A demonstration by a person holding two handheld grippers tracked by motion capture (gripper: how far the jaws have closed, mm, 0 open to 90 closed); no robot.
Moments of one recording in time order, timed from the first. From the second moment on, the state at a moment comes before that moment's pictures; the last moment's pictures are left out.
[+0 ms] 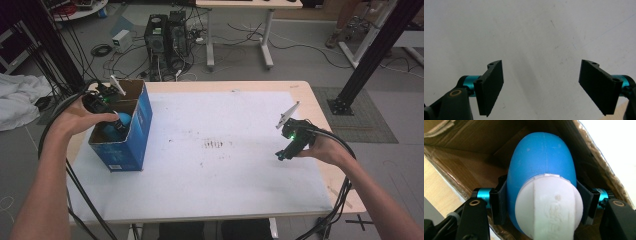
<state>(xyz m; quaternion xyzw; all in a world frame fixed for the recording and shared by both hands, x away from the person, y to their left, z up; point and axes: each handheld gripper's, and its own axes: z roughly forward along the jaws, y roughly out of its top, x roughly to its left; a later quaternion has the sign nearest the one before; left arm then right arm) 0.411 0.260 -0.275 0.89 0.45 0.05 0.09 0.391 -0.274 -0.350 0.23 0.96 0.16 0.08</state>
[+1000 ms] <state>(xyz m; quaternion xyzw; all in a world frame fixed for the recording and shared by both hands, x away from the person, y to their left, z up) 0.417 0.247 -0.273 0.89 0.45 0.05 0.03 0.390 -0.272 -0.355 0.23 0.96 0.16 0.07</state>
